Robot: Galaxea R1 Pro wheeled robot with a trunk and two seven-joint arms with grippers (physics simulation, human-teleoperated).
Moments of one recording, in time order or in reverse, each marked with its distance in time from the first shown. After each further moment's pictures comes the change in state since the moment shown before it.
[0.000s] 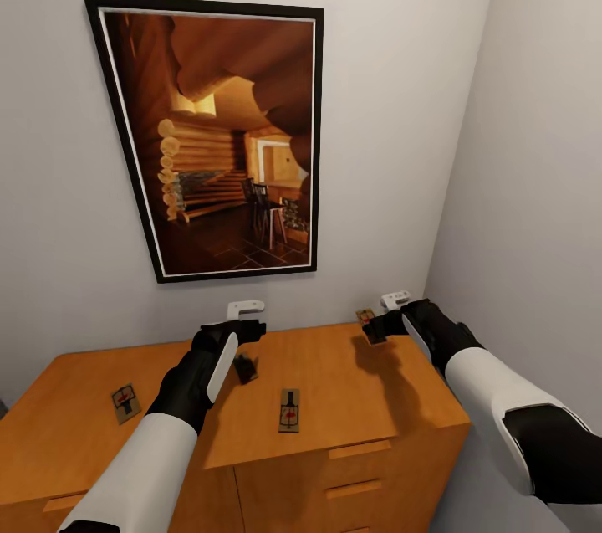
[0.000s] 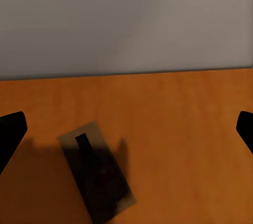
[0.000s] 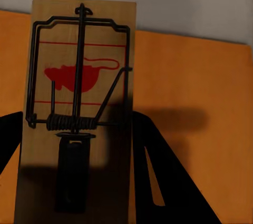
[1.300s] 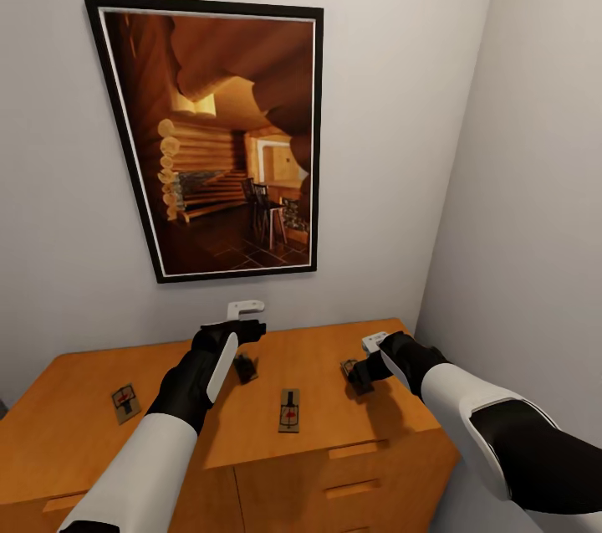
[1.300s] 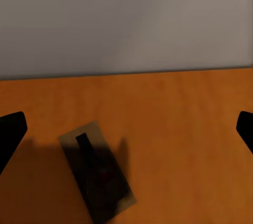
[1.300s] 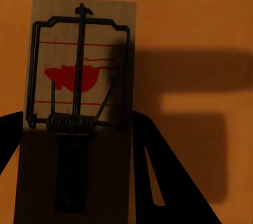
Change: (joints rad) left arm 0.000 0.000 0.000 0.000 -0.001 0.001 0.000; right arm 0.000 0.101 0.078 0.291 0.004 -0.025 0.003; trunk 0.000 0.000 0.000
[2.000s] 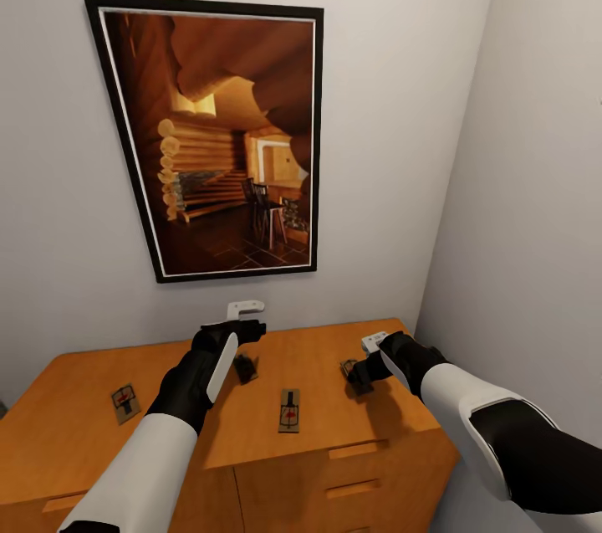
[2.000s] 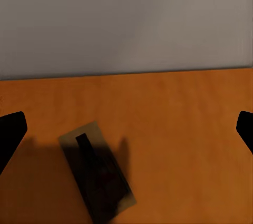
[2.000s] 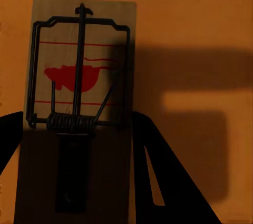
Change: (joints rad) left arm 0.000 0.000 0.000 0.000 0.000 0.000 0.000; right arm 0.000 0.001 0.001 0.000 0.001 0.000 0.001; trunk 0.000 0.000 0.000
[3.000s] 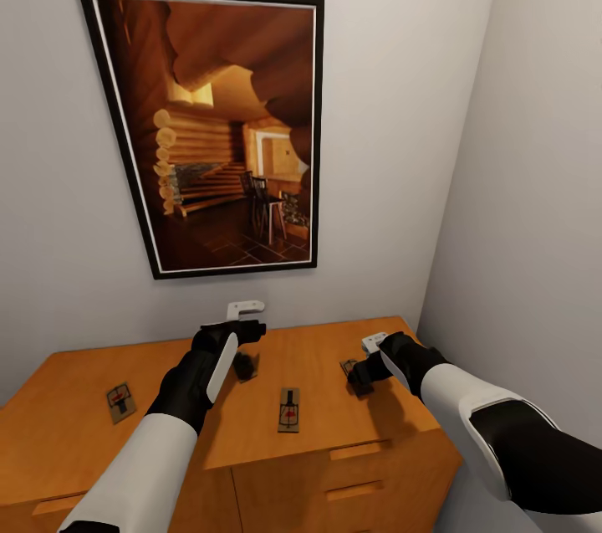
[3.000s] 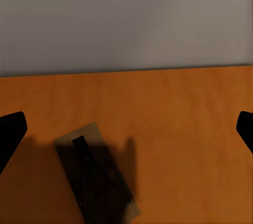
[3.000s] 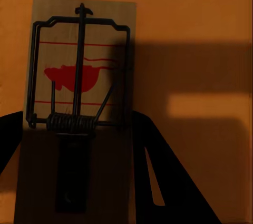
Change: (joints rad) left arm 0.001 0.000 0.002 0.000 0.001 0.002 0.000; right arm 0.001 0.000 -0.001 0.001 0.000 0.000 -0.001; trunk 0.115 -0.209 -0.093
